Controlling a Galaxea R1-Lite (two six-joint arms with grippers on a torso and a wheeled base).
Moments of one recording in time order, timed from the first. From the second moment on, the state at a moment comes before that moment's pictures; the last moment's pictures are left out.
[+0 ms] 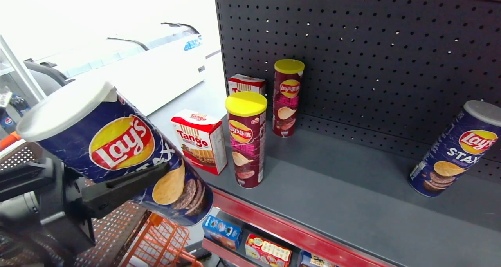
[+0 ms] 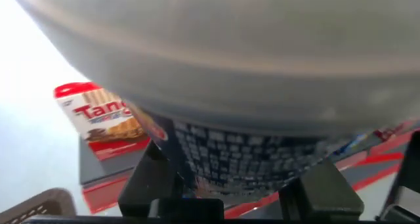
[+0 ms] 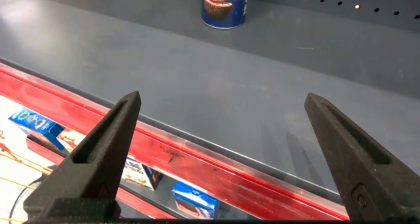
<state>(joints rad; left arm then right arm) -0.42 1.11 -0.52 -0.60 -0.45 0.05 0.00 0.00 0.00 0.00 -0.01 0.00</state>
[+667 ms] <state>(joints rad) -0.69 1.29 -0.62 -0.60 -0.46 0.05 0.00 0.00 0.00 0.00 -0.01 0.00</state>
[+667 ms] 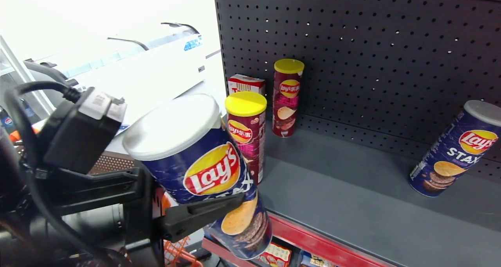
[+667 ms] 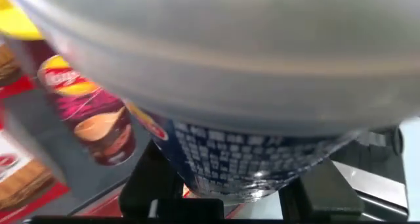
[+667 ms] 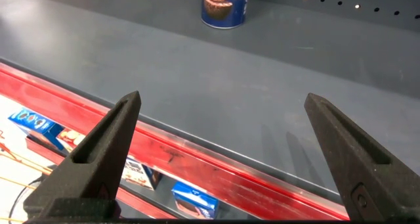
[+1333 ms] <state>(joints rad) -0.75 1.42 -0.66 -0.61 -0.46 0.05 0.00 0.00 0.00 0.00 -0.01 0.00</state>
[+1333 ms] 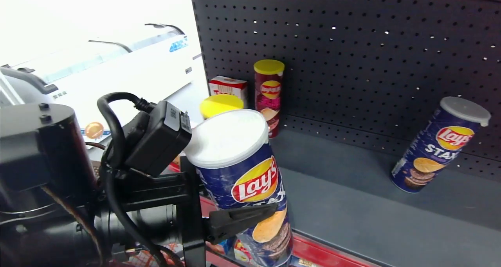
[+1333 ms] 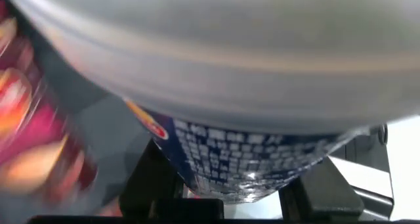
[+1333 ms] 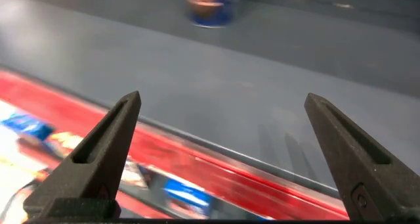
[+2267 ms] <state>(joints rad) -0.73 1.42 -0.67 -0.61 -0.46 0.05 0.00 0.00 0.00 0.00 -0.01 0.00</state>
